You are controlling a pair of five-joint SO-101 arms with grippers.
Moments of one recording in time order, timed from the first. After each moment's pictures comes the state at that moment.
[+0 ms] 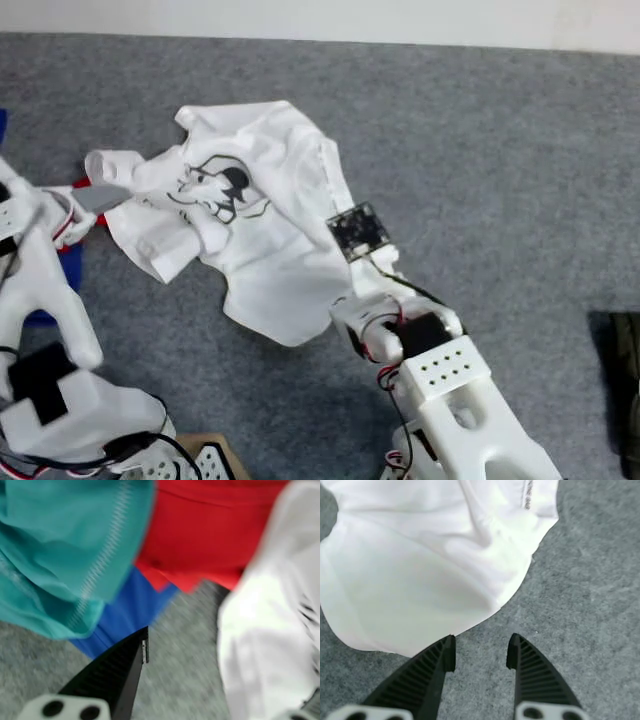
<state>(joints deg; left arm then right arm) -38.7 0.6 14.6 66.2 13.2 -27.5 -50.5 66.6 47.5 5.5</state>
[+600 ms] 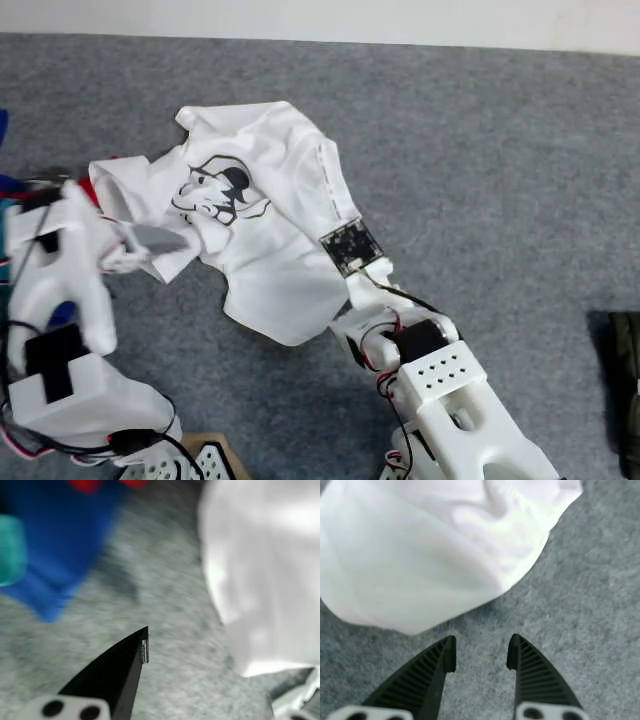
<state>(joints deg) -29.8 4.9 23.0 71.7 10.4 -28.0 -50.7 71.3 47.3 8.9</state>
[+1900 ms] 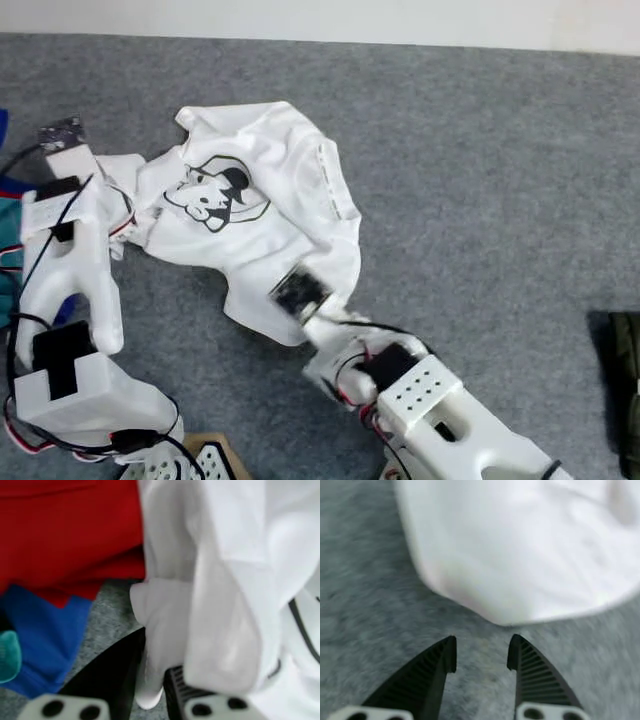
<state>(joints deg) -26.6 5.1 19.3 57.2 6.0 -44.9 -50.7 76.4 45.6 15.2</state>
